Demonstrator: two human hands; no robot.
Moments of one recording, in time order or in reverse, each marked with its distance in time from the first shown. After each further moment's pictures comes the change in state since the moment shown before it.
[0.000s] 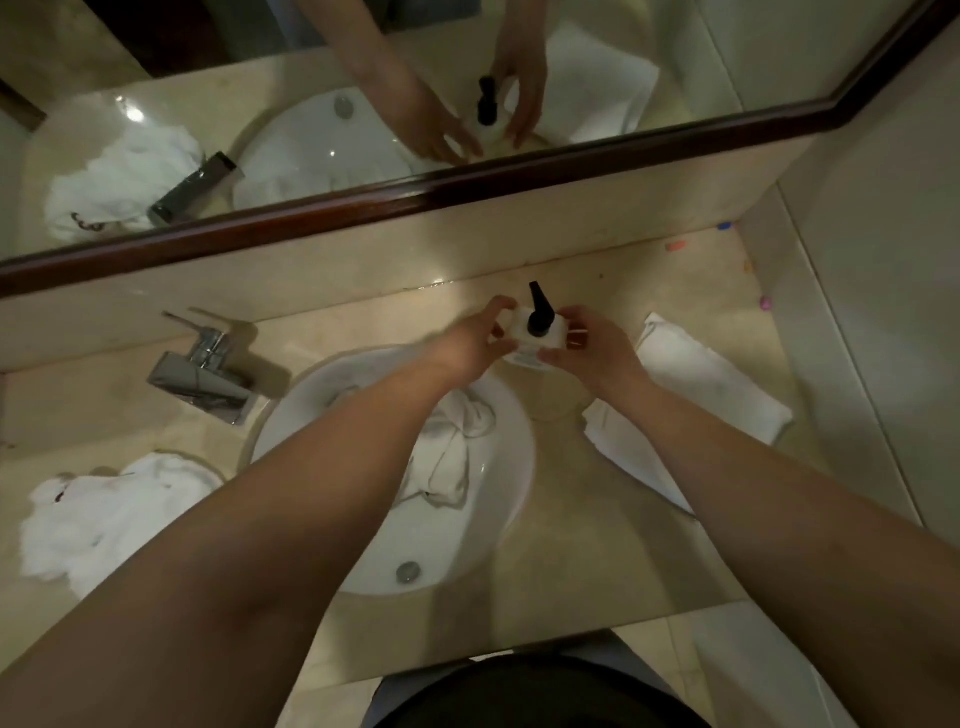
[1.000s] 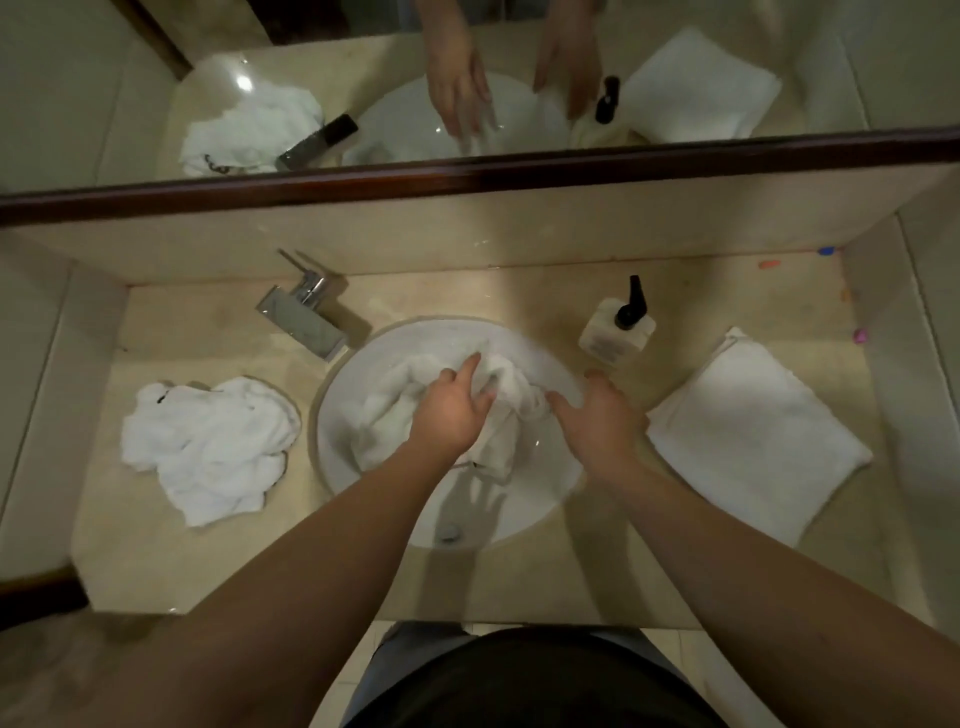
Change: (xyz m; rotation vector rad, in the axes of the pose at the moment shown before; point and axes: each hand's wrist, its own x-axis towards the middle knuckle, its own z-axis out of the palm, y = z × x) left_hand -0.125 -0.085 0.039 0.053 0.297 -0.347; right_hand -0.068 -0.001 0.102 -0.465 0.100 0.106
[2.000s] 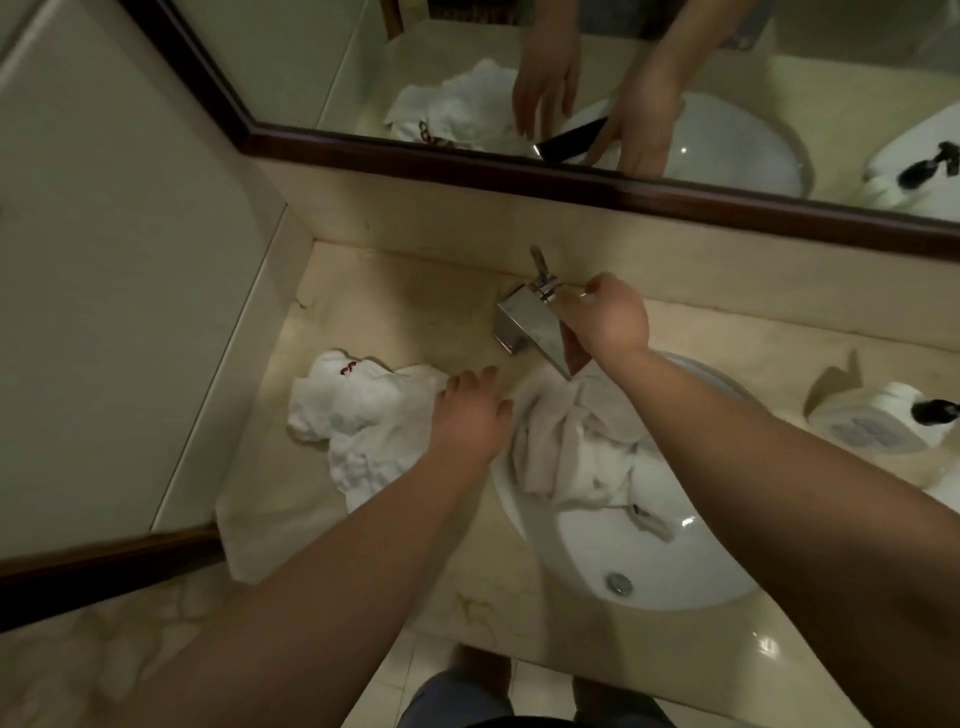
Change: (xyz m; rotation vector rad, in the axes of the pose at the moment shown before) left_hand -0.004 -0.233 -0.117 0.103 0.166 -0.096; right_hand 0.039 -0.310 0.141 0.021 0.000 -0.212
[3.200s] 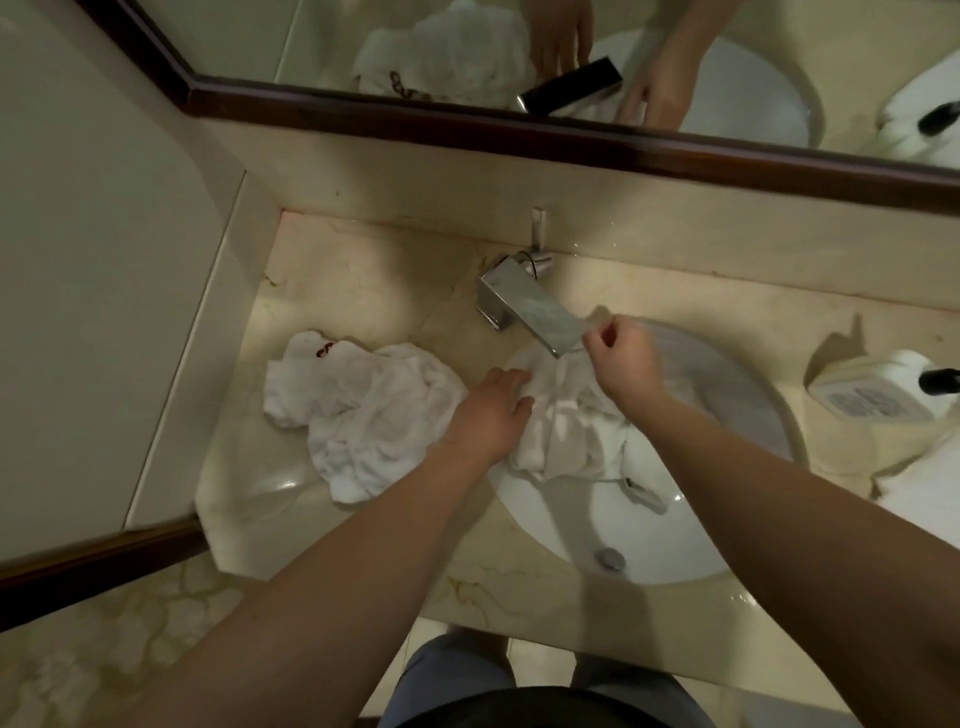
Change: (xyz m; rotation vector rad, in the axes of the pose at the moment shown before) left_hand 0.005 0.016 0.038 -0.373 -0.187 0.069; right_hand -0.023 0.090 0.024 0.055 -0.066 0.025
